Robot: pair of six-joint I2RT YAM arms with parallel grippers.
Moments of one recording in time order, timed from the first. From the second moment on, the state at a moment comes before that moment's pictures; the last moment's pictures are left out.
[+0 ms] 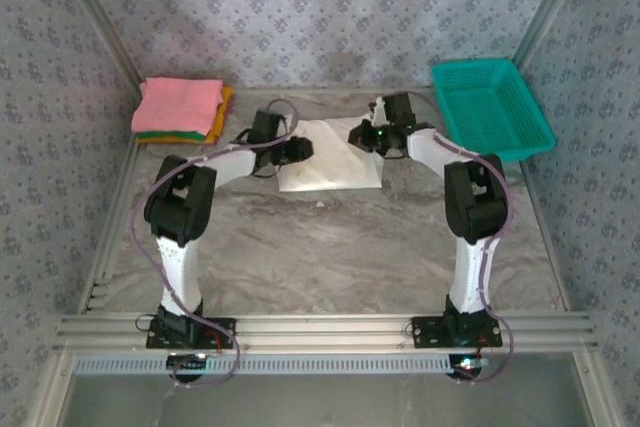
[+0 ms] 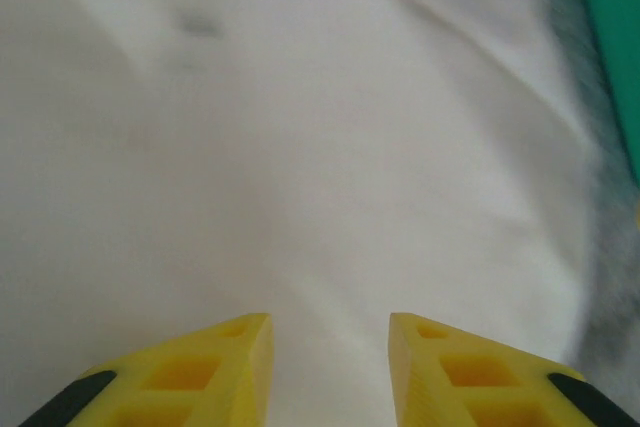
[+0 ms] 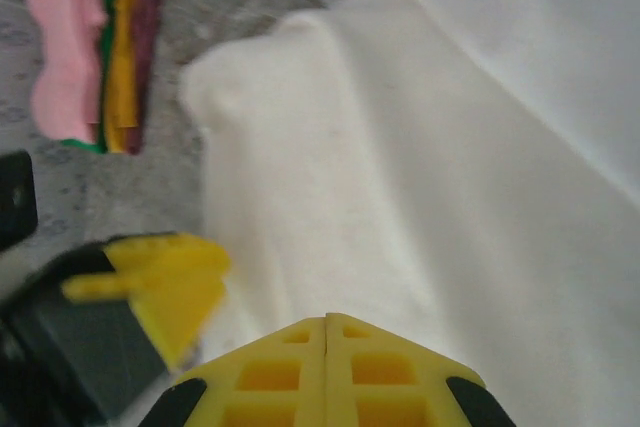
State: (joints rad) left arm -0.39 2.06 1.32 0.01 0.39 -0.57; right arm 0.27 2.03 1.44 -0.21 -0.54 0.60
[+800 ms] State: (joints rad) left arm -0.30 1.76 1.03 0.19 0.31 -0.70; right arm 0.21 2.29 1.80 -0.16 -0.55 0.72
